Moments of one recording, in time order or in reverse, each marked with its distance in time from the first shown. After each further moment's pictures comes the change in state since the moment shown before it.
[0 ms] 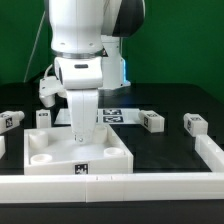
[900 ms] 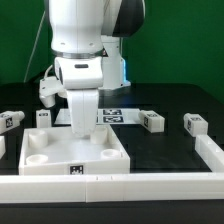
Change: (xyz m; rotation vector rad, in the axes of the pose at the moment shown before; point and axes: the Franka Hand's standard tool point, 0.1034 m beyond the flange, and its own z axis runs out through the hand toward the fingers) arm 0.000 0.002 -0.001 -0.009 -0.001 0.000
